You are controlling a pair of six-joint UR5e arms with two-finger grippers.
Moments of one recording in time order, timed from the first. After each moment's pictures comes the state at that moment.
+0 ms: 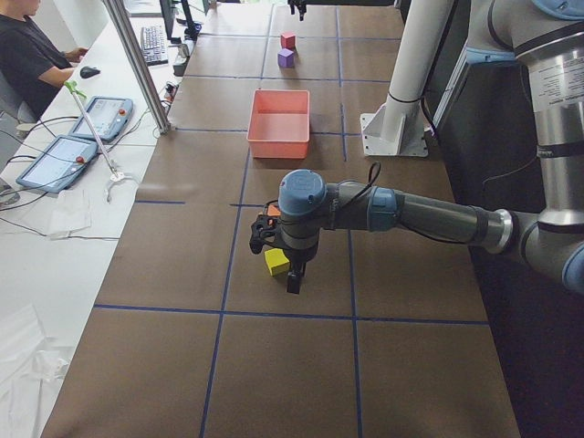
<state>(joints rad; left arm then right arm) -1.57 -1.31 -2.02 -1.42 -2.37 0.13 1.31 -1.72 1.70 -1.34 2.32 -0.27</state>
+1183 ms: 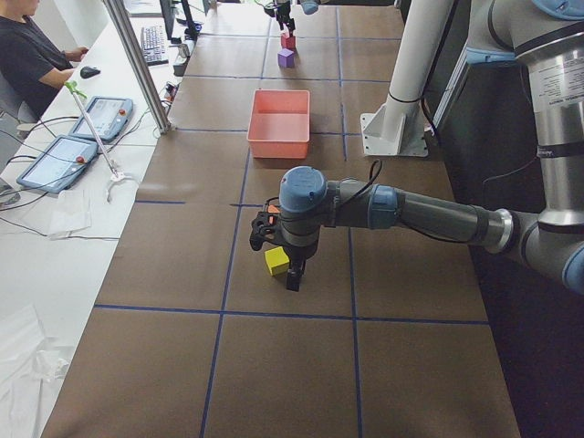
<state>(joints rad) -1.57 -1.31 -2.03 -1.42 -2.37 0.13 1.20 -1.55 1.48 -1.32 2.29 -0.21</state>
